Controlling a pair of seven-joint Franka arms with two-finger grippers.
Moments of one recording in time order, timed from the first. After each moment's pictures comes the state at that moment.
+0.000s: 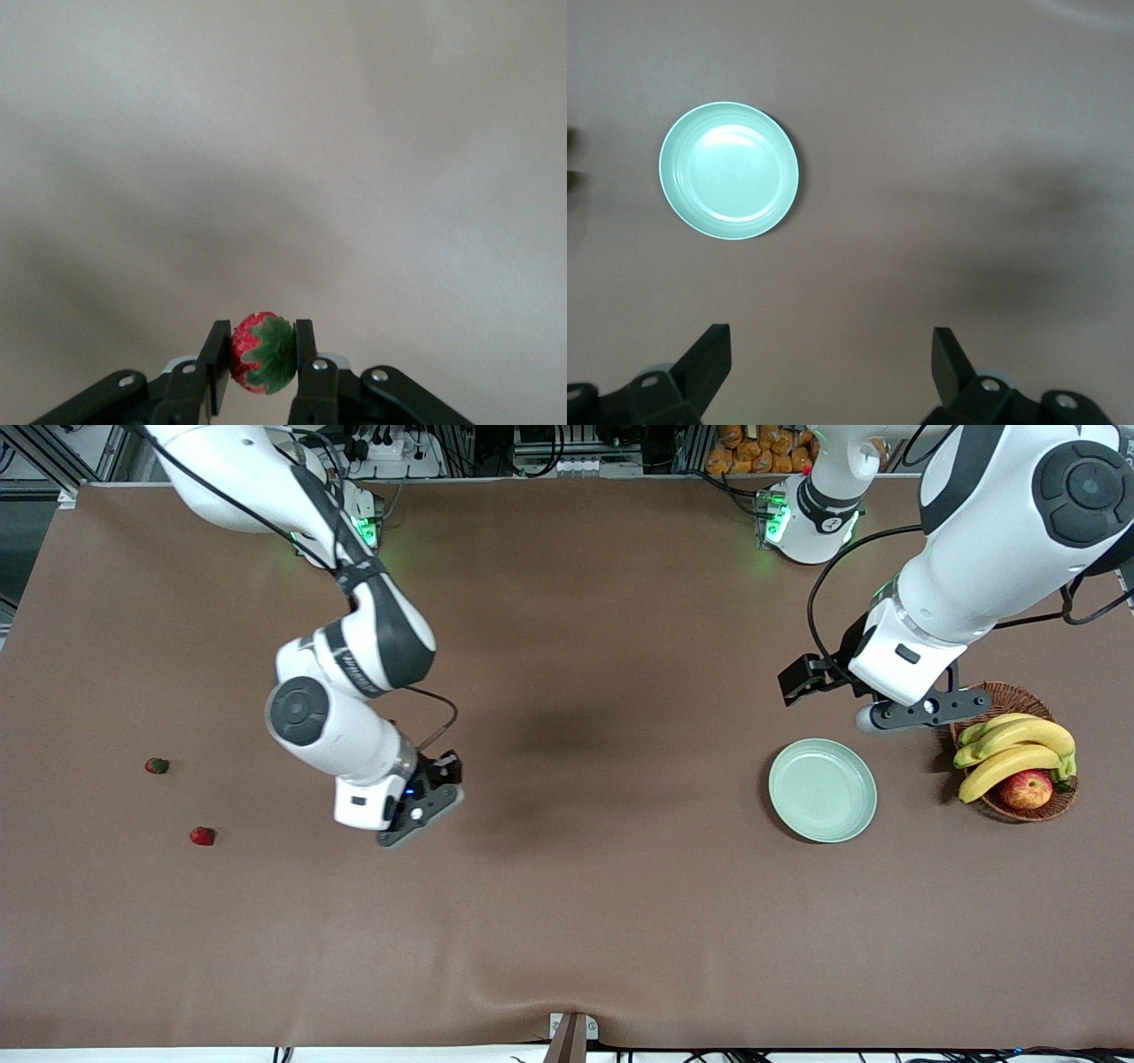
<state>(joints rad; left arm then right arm) -0.04 0.14 -0.32 -1.55 -0.06 1.68 -0.51 0.43 0.57 0.05 -1.54 0.18 2.25 -0.25</state>
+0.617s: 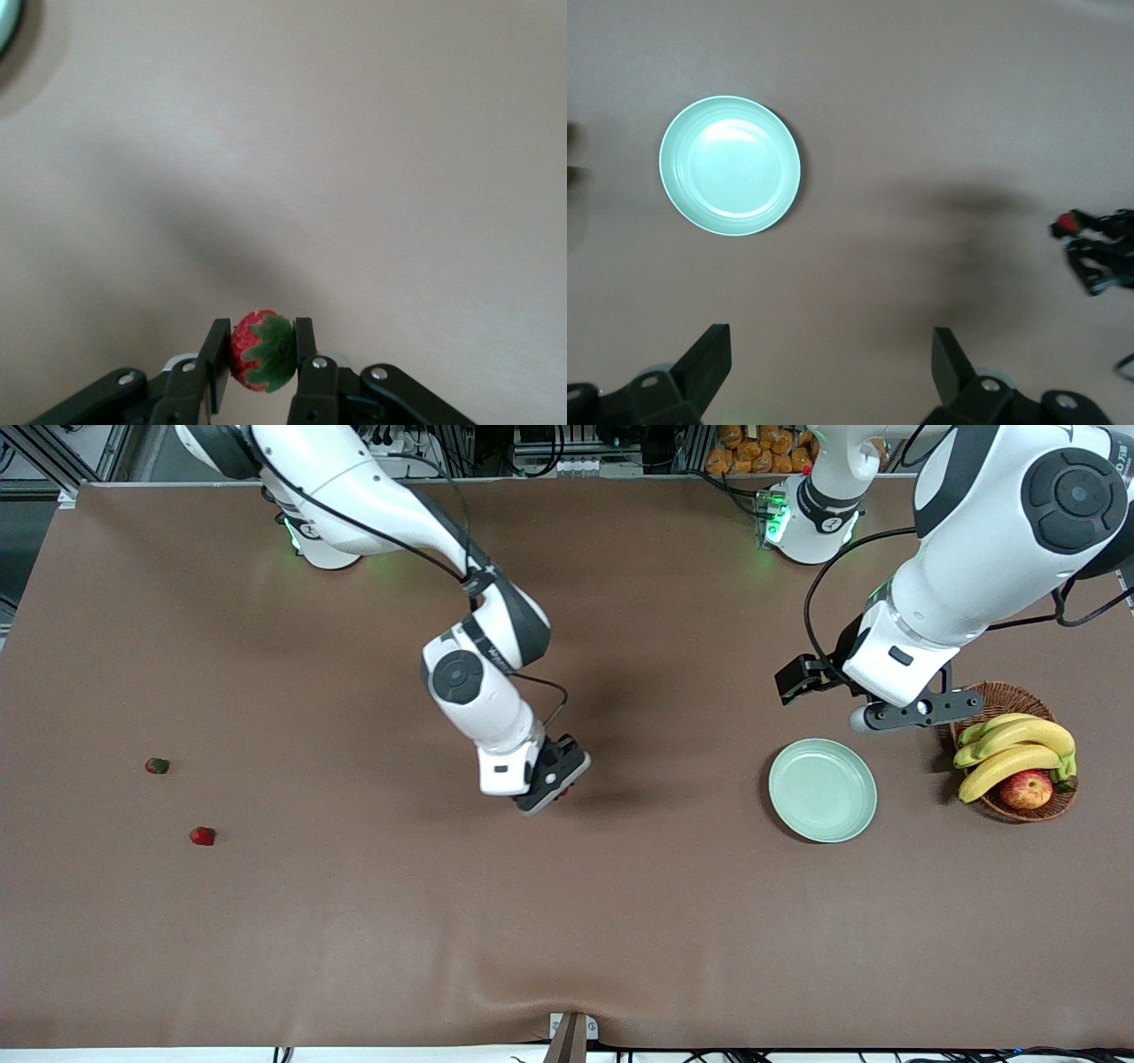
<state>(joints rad) -0.04 0.14 -0.32 -1.56 -0.05 1.68 -0.51 0.68 0.74 0.05 -1.52 0.23 2.58 -0.15</state>
